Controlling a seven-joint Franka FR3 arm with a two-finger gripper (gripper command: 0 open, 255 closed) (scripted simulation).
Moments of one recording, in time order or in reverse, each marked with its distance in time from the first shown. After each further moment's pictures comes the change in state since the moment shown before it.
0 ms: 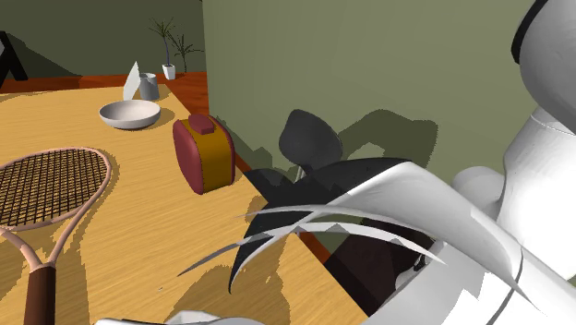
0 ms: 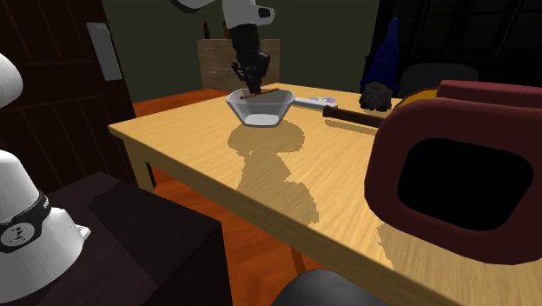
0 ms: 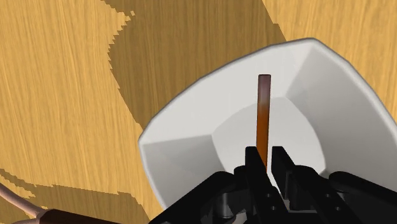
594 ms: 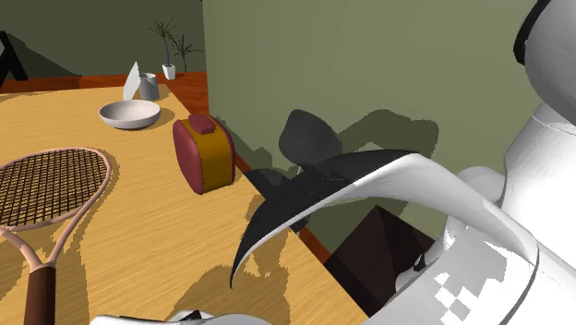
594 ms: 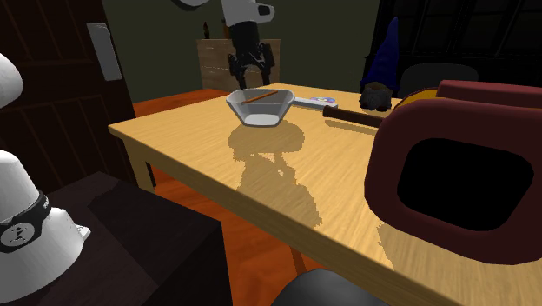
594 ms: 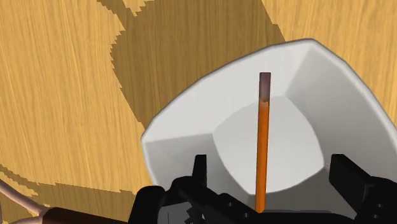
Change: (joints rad) arm 0.000 -0.008 0.001 0.007 0.008 -0.011 -0.006
